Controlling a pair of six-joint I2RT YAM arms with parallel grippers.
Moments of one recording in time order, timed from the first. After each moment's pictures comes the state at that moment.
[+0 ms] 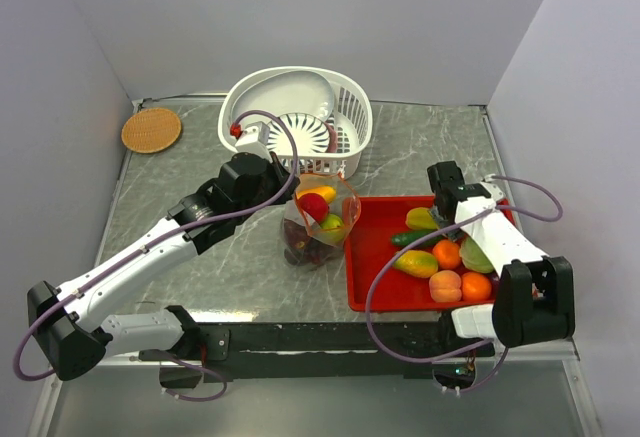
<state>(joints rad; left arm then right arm) -0.80 1.15 1.09 -0.32 -0.27 -0.73 0.13 1.32 0.86 -0.81 0.54 1.12</state>
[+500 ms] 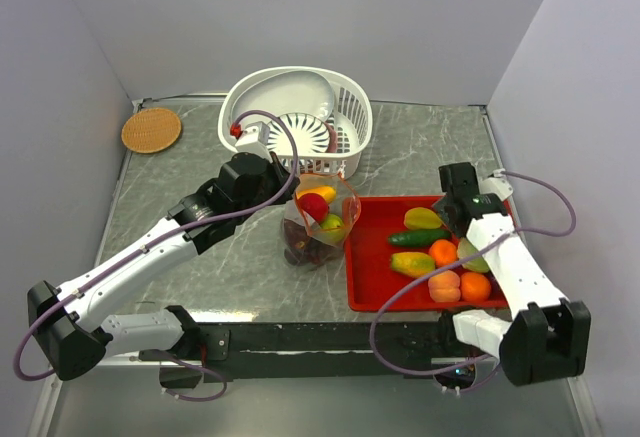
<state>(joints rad) -0.80 1.15 1.09 -0.32 -0.27 -0.73 0.12 1.13 0.86 -0.79 0.50 1.02</state>
